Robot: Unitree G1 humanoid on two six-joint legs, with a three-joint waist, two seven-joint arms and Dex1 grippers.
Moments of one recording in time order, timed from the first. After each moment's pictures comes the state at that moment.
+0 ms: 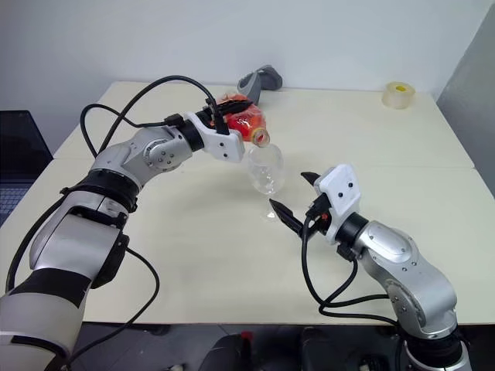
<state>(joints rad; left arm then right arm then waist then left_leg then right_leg) -1.26 0.56 -0.43 1.08 0.72 -0.86 -0.04 -0.29 -0.44 0.06 -0.74 0.49 0.79 0.35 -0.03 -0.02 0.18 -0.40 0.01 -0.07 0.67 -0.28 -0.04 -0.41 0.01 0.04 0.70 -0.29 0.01</state>
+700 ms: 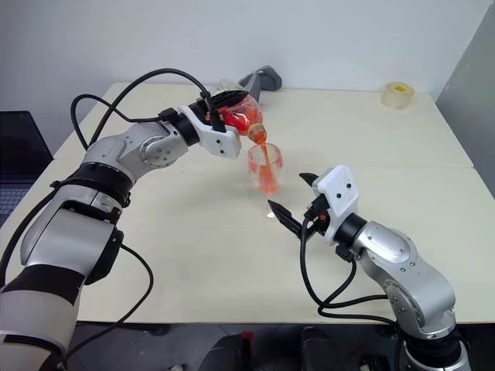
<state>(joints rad) -1.29 0.59 -0.47 1.10 0.79 -0.85 0.08 -0.29 -0.44 0.06 -0.74 0.49 0.79 0.34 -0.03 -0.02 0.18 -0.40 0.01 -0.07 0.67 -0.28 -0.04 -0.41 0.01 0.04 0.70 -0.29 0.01</state>
